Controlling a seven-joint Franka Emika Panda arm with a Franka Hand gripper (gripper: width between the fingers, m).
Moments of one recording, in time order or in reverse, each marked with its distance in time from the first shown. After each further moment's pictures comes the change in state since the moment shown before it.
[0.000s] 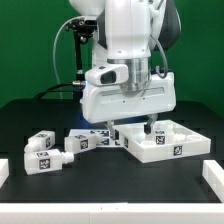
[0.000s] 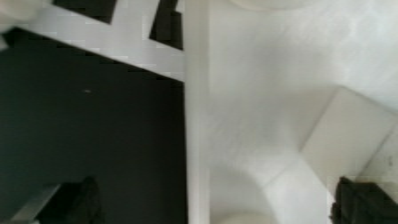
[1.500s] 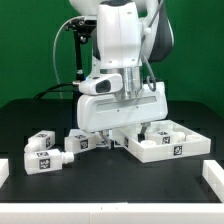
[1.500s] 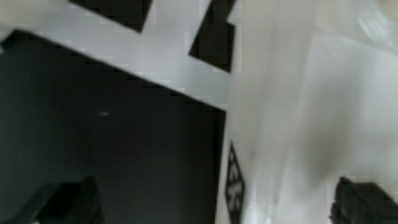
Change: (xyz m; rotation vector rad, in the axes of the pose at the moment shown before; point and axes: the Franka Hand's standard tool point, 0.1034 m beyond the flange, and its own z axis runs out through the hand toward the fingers) arm -0.016 0.009 0.021 0.004 0.028 -0.056
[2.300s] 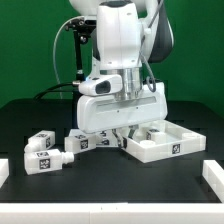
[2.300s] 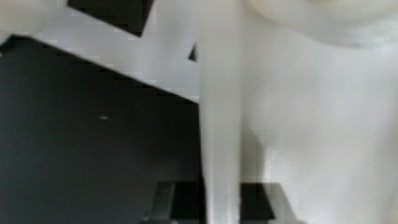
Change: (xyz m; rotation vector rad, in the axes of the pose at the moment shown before) arm 0.000 0.008 -0.007 -0.002 -0.017 0.047
